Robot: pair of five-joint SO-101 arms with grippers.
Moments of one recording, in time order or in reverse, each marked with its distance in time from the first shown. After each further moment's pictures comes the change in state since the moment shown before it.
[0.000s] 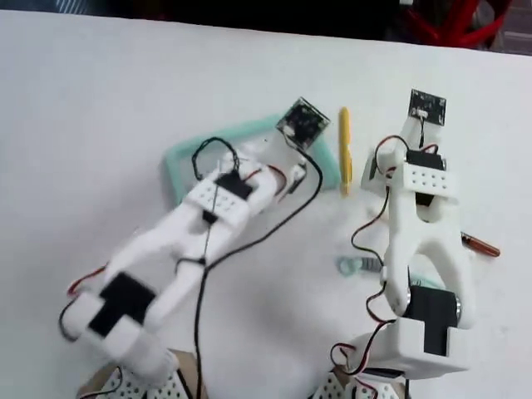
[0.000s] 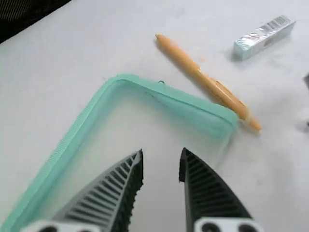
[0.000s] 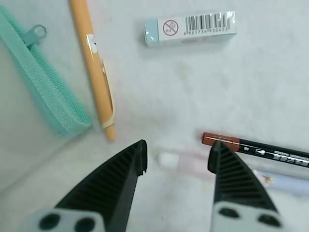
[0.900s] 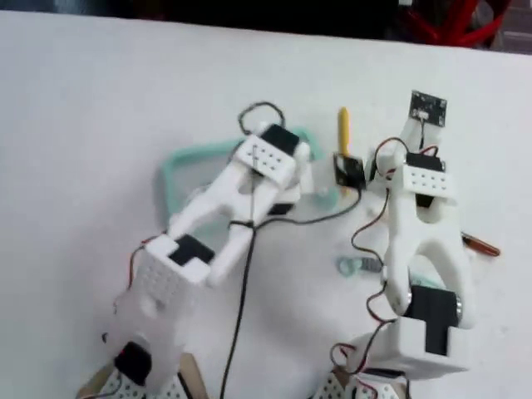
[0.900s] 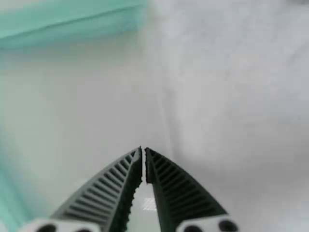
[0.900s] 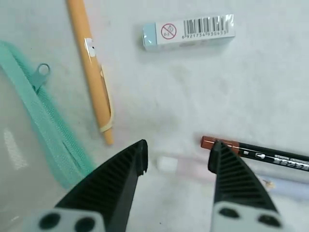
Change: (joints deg) left arm 4.3 35.4 -54.0 70.9 -42.4; right arm 0.3 0.0 1.5 -2.0 0.0
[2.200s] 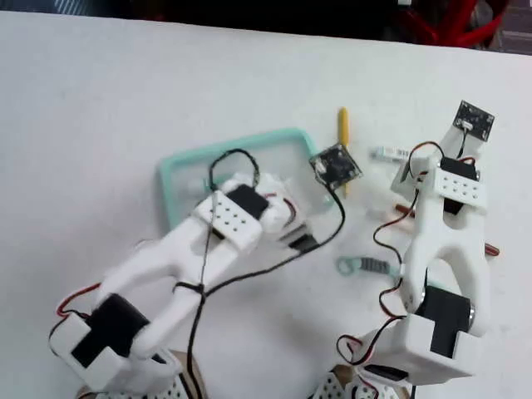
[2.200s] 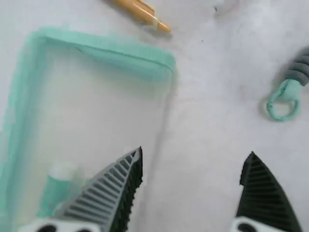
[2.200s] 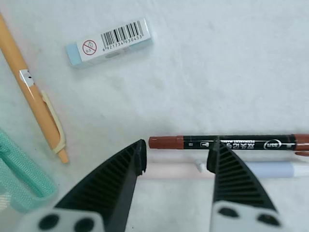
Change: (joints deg) left arm 2.4 -46.0 56.0 -46.5 31.7; right arm 8.2 0.0 -1.1 1.4 -3.7
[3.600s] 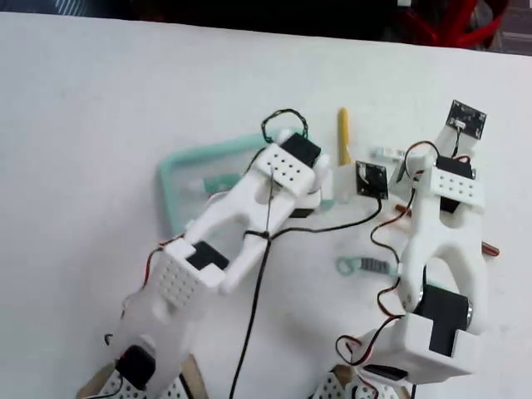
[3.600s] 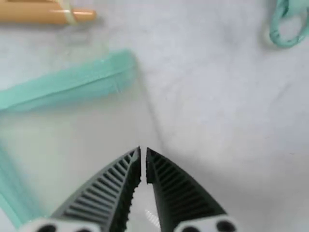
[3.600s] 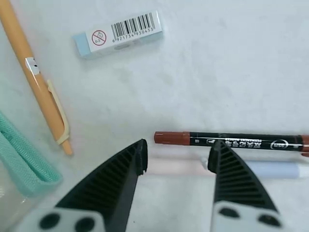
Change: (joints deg) left arm -0.4 52.0 -64.0 41.7 -29.8; right arm -1.0 0.0 0.0 0.9 1.6
